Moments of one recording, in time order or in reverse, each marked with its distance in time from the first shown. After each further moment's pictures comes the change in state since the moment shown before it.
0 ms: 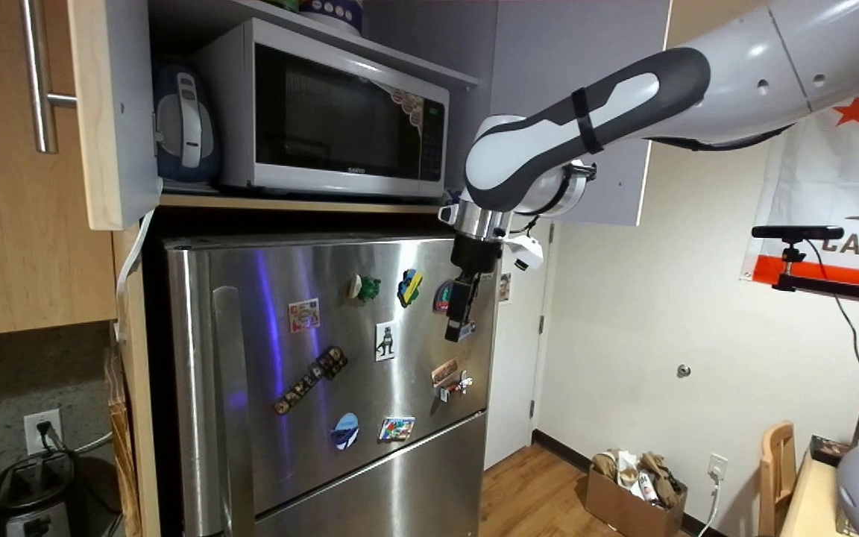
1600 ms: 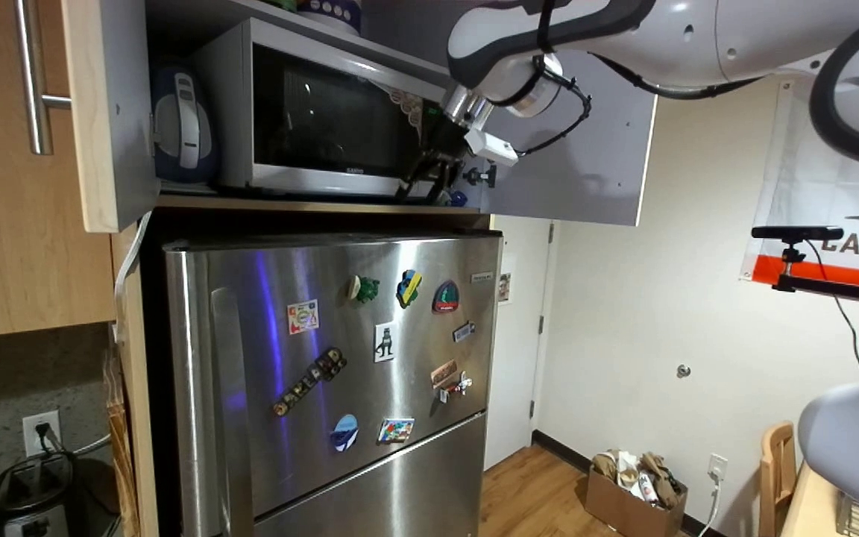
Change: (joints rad) arm -1.301 -0.001 1.151 0.601 0.207 -0.074 0.270
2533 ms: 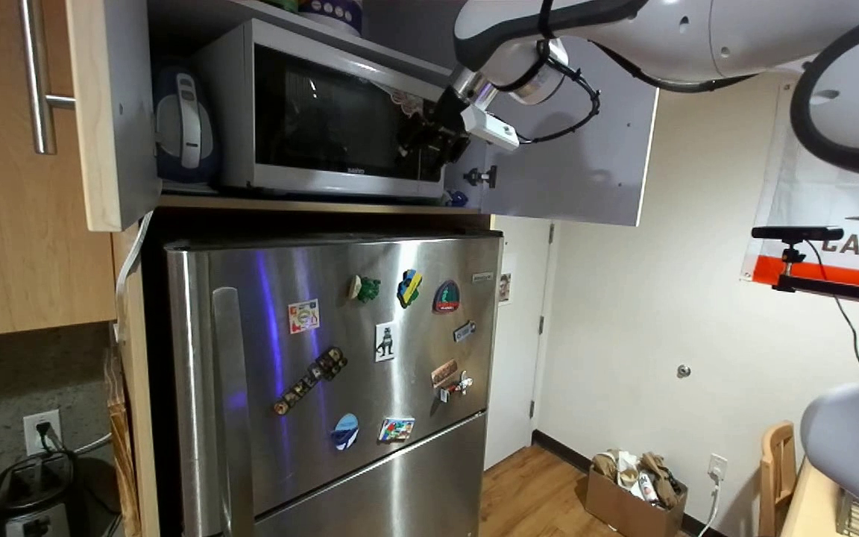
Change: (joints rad) arm -0.069 -0.031 0.009 0.078 0.081 0.104 0.079
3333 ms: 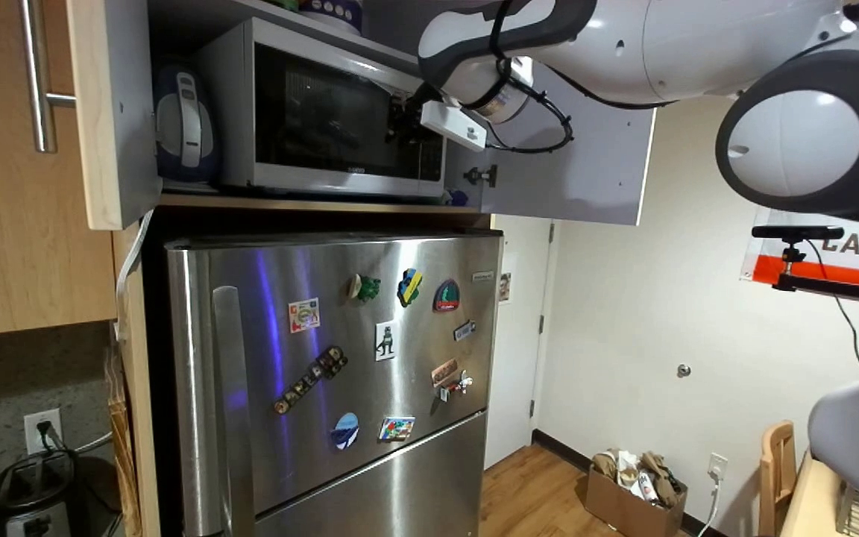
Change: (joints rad) arm -0.173 -0.165 0.118 0.065 0.198 0.386 0.162
